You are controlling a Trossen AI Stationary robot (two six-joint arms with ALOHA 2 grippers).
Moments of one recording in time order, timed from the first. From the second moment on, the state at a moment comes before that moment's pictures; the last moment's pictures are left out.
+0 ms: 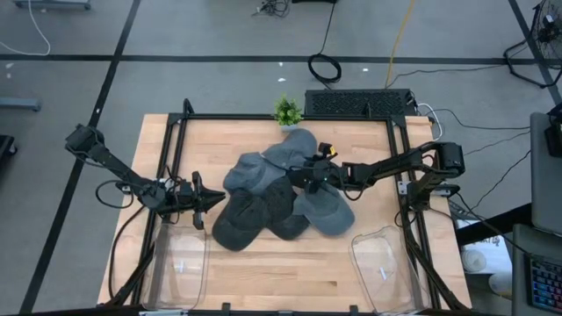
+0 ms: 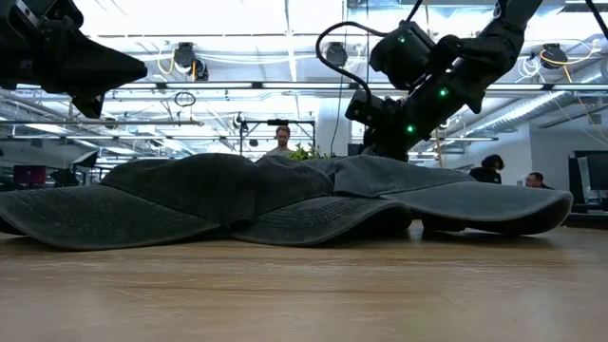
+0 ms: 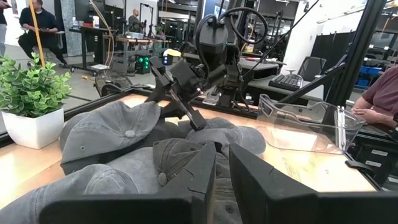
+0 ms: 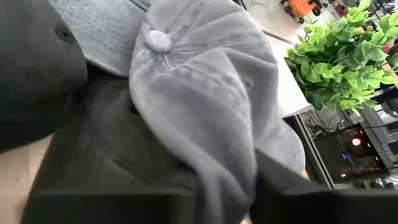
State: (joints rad) left arm -0.61 0.68 0.02 0.71 -0.78 -0.16; right arm -0.09 1.67 0.72 0.33 0.57 -0.30
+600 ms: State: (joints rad) left arm -0.61 0.68 0.02 0.71 -0.78 -0.16; right arm 0.33 1.18 0.67 0.33 0.70 -0.42
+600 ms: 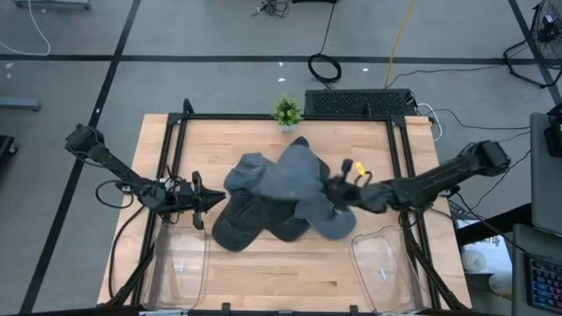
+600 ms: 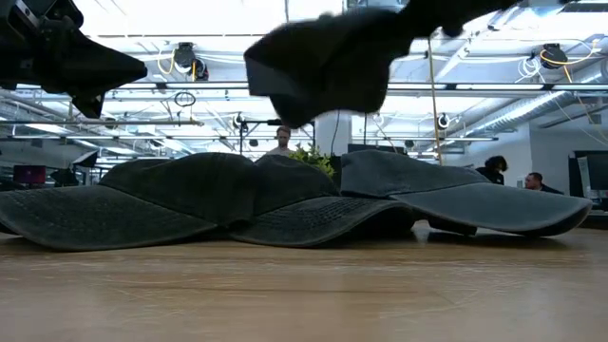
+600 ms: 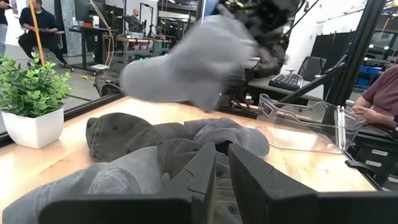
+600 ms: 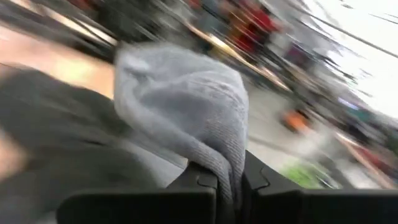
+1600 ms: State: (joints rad) left arm -0.64 0.68 0.02 0.47 -0.41 -0.32; right arm 0.39 0.91 0.51 0.42 -0.81 0.01
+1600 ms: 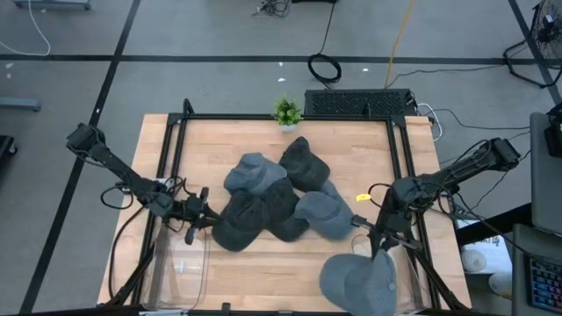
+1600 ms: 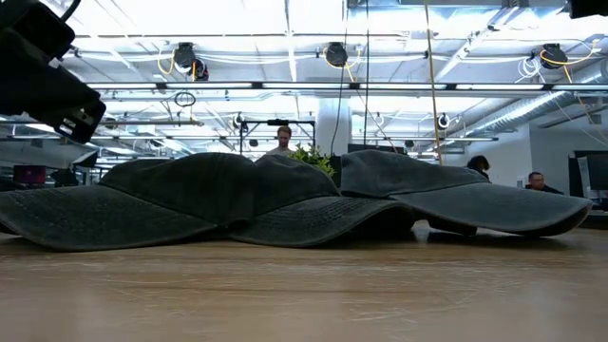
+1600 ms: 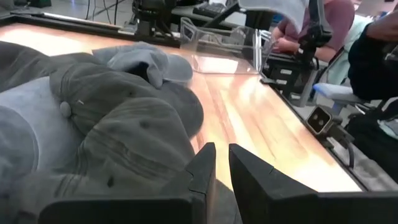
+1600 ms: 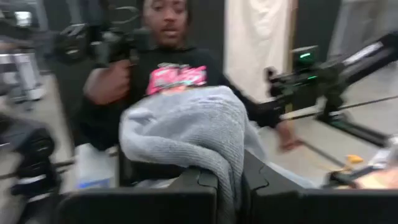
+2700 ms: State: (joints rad) left arm -0.46 0.82 0.02 0.89 -0.69 -0.45; right arm 0.45 1.00 0.51 0.53 -0.60 -0.05
